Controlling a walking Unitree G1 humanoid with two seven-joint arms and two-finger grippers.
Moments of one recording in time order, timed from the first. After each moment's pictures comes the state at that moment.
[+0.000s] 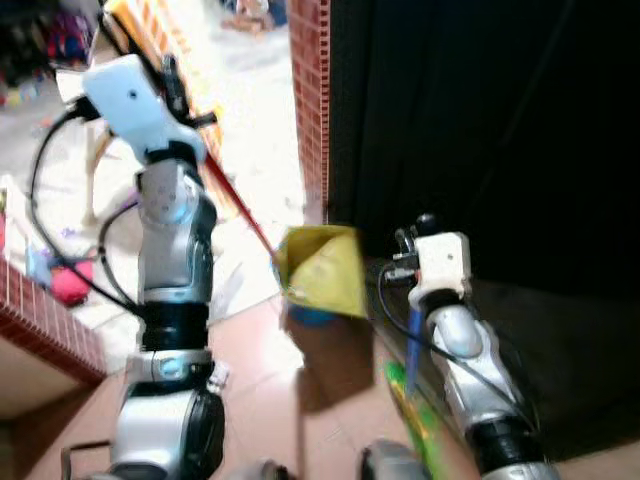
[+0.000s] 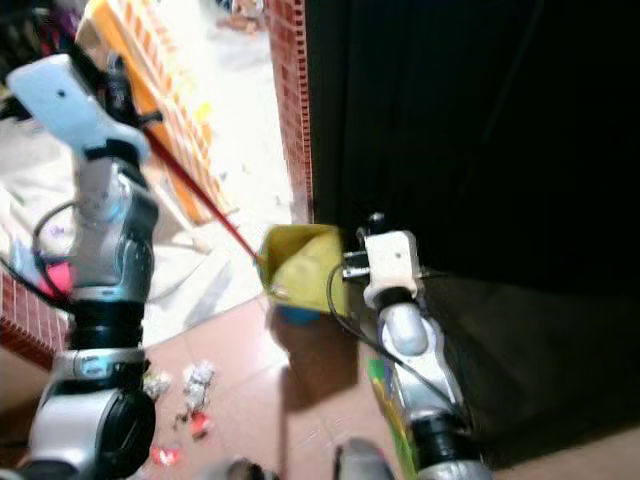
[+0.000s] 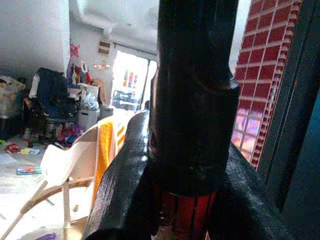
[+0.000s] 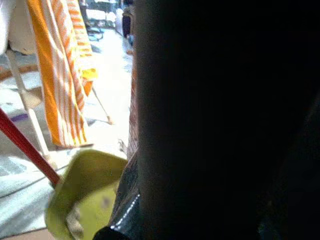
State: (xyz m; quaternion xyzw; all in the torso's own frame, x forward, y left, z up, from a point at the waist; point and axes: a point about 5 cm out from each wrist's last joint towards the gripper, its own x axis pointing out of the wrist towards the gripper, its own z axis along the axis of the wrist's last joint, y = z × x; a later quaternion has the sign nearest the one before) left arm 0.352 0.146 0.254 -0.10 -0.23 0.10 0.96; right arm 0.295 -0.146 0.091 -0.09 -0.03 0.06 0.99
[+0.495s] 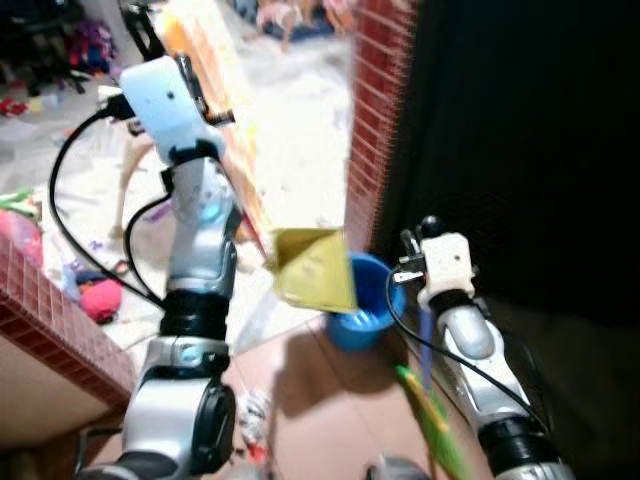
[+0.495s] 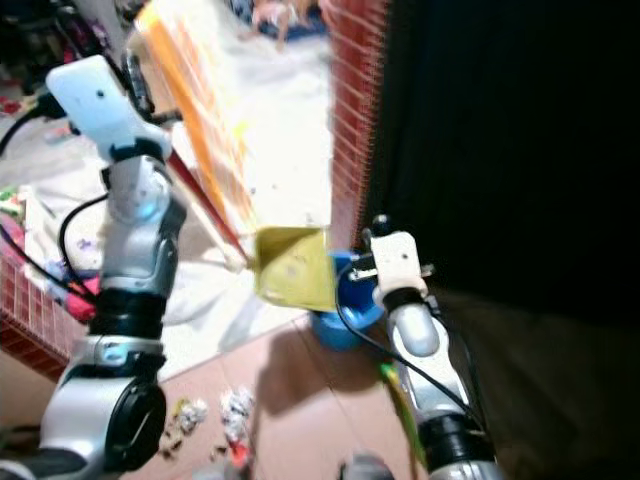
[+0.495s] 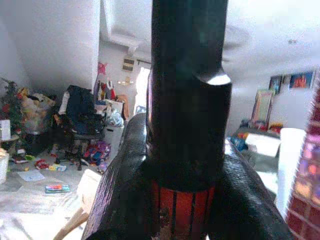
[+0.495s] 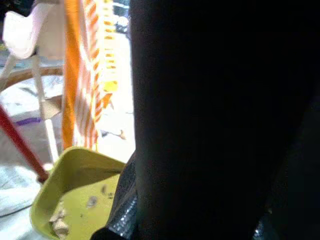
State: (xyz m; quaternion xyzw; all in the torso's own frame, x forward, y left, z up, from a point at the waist) left arm 0.360 0.130 0.257 -0.07 -0.25 0.15 0.95; right arm 0.293 -0.143 0.092 -0.12 -0.04 0.09 0.99
